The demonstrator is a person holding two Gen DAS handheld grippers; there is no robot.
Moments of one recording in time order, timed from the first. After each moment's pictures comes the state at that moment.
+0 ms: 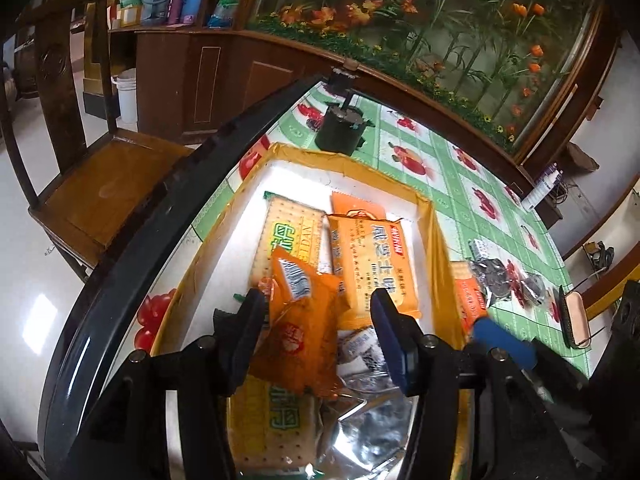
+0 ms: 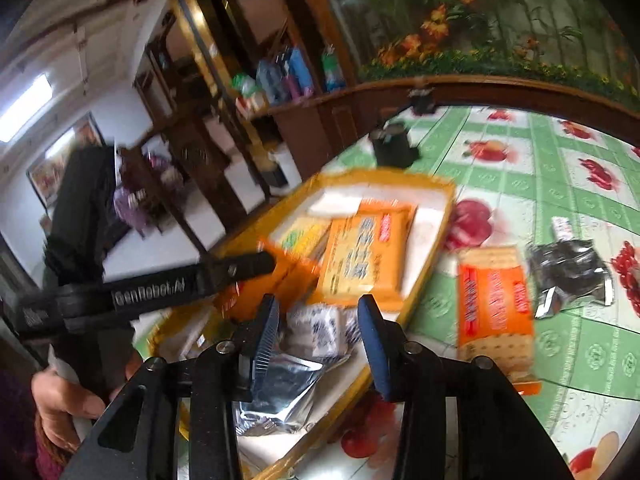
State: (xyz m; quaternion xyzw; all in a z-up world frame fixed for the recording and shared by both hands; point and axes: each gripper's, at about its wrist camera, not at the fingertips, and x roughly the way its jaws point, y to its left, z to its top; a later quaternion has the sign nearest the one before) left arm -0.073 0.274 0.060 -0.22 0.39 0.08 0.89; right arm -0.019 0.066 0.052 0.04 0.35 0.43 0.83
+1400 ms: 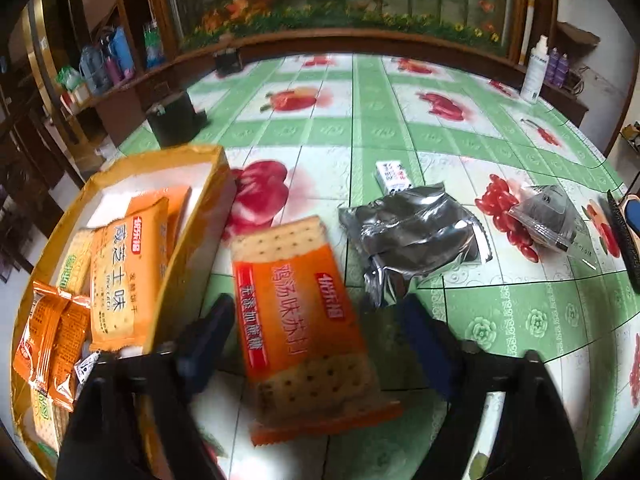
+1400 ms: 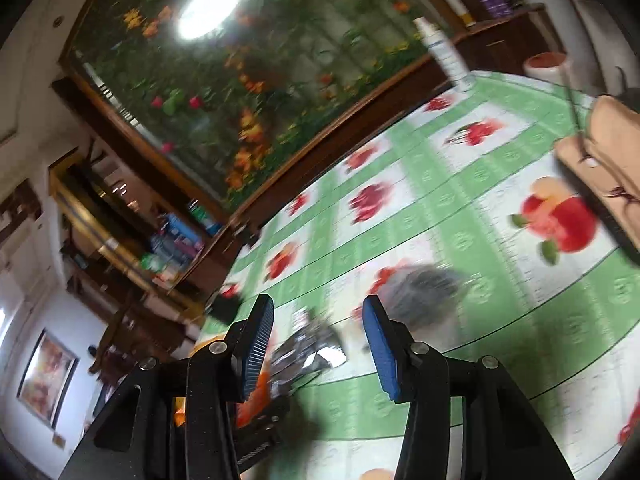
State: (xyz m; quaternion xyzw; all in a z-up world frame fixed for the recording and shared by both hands) left arm 0.040 0.063 0.019 -0.02 0.44 0.11 0.89; right arm 0.065 -0.186 0.050 0.31 0.32 0.20 0.87
